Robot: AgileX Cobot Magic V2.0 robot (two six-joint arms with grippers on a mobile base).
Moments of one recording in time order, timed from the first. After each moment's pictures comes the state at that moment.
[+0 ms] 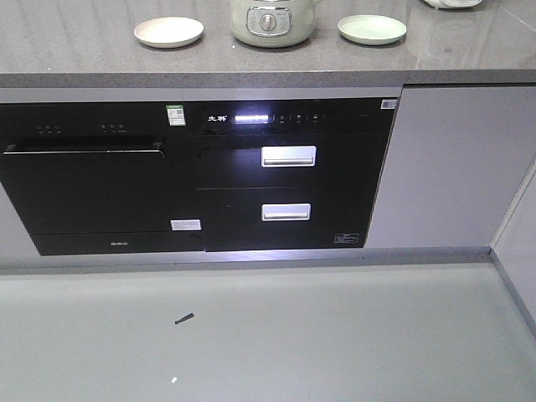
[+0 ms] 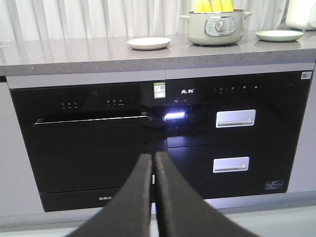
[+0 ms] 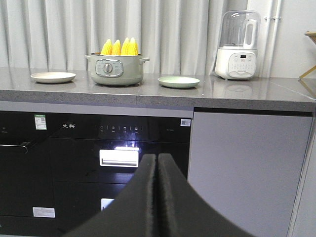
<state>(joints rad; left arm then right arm) -0.02 -0.01 0.03 -0.07 0.15 0.06 0.04 -0.01 0.03 -0.02 0.03 0.03</state>
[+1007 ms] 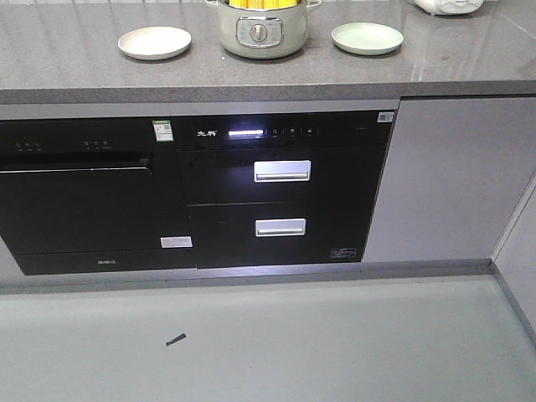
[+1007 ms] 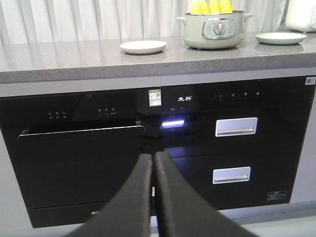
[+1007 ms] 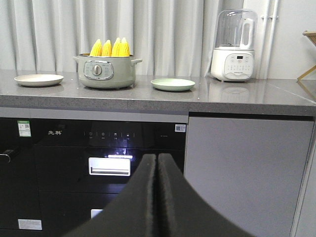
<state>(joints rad) -0.02 -0.01 0.03 -0.07 0.15 0.06 0.04 -0.01 0.03 -0.02 0.03 0.03</state>
